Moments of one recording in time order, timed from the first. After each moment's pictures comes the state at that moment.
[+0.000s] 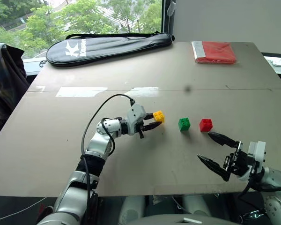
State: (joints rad) left arm -0.52 0.39 -0.20 0.41 -0.22 -0.03 -1.18; right arm 0.31 -0.47 -0.13 -0.35 0.59 -0.06 1.02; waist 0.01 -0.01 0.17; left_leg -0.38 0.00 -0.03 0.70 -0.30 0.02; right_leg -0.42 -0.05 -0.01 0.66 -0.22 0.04
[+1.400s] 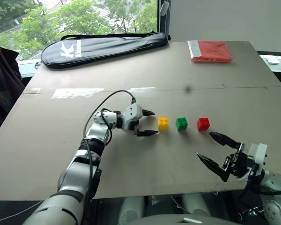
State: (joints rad) left arm -0.57 0.49 -0.12 0.65 -0.20 -0.22 -1.41; right arm 0.35 -0.45 -0.13 -0.36 0.57 -0.10 0.99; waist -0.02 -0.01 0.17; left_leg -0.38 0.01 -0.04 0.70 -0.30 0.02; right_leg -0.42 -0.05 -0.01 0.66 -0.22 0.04
